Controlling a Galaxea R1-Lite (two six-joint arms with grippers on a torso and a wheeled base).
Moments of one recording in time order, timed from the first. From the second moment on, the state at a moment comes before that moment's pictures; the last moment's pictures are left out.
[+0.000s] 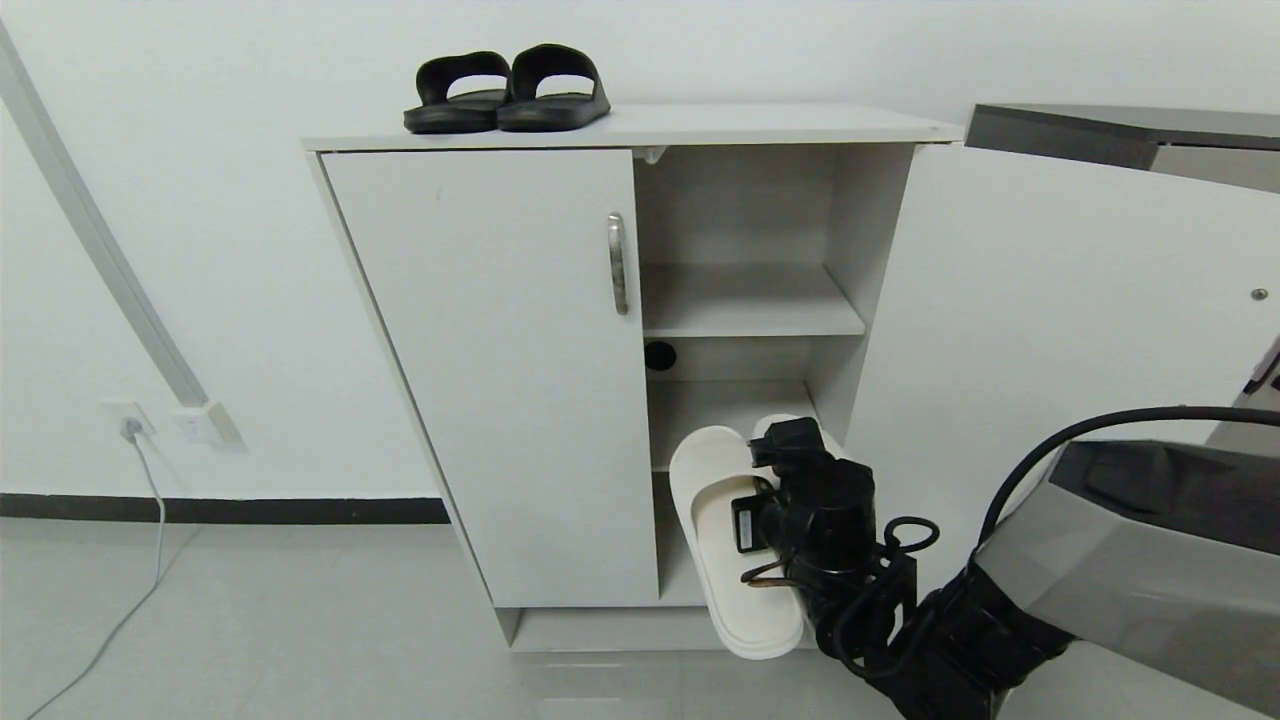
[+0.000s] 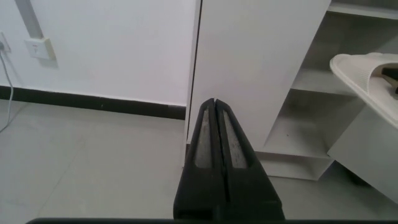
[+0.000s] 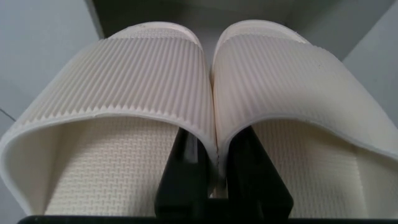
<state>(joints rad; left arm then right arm) 0.00 0.00 0.00 0.00 0.10 -0.10 0.78 2.22 -0.89 -1.17 -0.62 0.07</state>
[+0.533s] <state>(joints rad) 0.00 0.00 0.00 0.00 0.10 -0.10 0.78 2.25 -0.90 -1.18 -0.62 0.07</state>
